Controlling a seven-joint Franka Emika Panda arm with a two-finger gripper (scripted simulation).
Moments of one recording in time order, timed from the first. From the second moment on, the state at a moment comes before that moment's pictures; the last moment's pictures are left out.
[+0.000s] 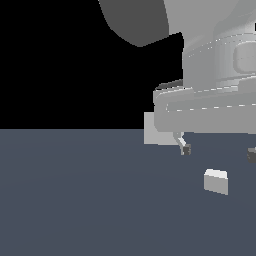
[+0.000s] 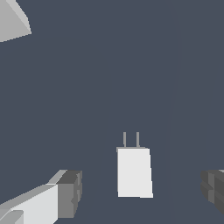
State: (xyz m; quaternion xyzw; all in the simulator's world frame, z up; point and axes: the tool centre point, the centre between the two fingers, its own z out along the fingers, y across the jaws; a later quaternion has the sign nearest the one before) arm -0.084 -0.148 0.059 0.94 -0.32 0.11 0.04
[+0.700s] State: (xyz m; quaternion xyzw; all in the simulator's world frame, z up) arm -0.086 -0.148 0.013 0.94 -0.32 0.10 0.03
